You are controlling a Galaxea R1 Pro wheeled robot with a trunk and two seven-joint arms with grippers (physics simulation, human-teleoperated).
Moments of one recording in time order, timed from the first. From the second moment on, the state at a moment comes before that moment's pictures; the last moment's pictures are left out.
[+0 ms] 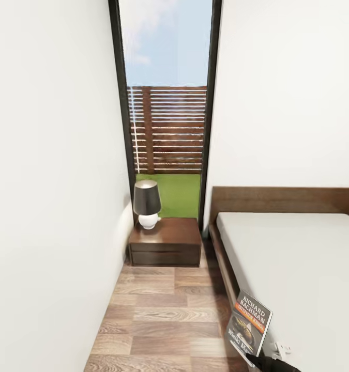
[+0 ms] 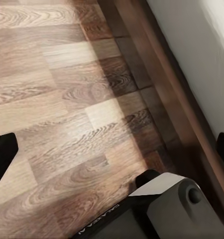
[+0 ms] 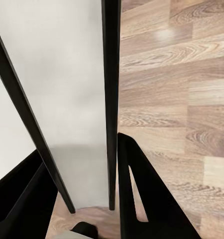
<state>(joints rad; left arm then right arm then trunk) -0.29 0.01 0.28 -0.17 -0.35 -0.25 -0.70 -0.36 -0.29 0.08 -0.30 -0.42 0.06 0.81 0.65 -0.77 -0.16</state>
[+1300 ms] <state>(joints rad) -0.29 0.01 0.28 -0.17 -0.35 -0.25 -0.70 -0.36 -0.29 0.08 -0.30 -0.42 0.06 0.81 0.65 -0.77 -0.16</state>
